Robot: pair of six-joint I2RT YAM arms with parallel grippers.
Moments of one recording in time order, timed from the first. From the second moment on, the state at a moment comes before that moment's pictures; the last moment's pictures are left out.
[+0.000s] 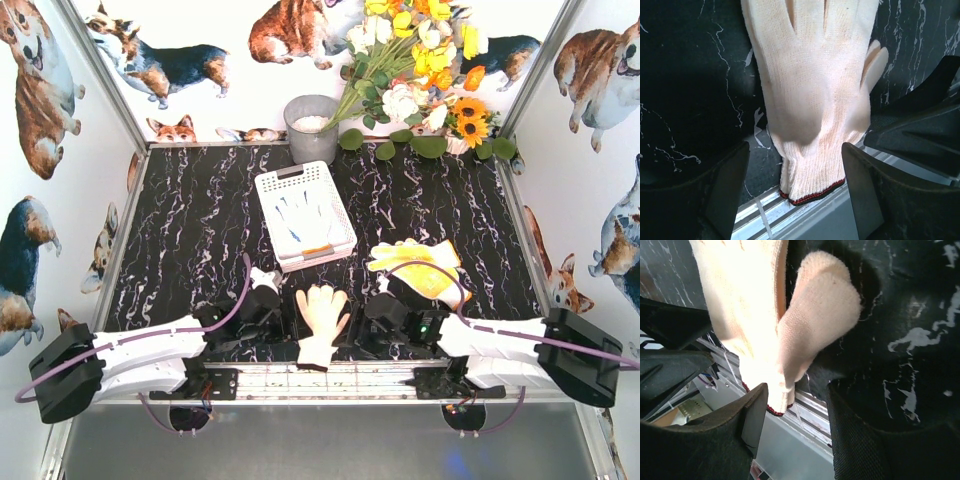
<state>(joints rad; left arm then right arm) -1.01 1.00 0.34 -0.13 -0.01 -1.09 1.06 1.08 0.30 -0.04 -0.08 1.36</state>
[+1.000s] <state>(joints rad) -0.96 1.11 0.20 0.20 0.06 -1.13 1.08 1.21 0.30 0.11 -0.04 1.41</state>
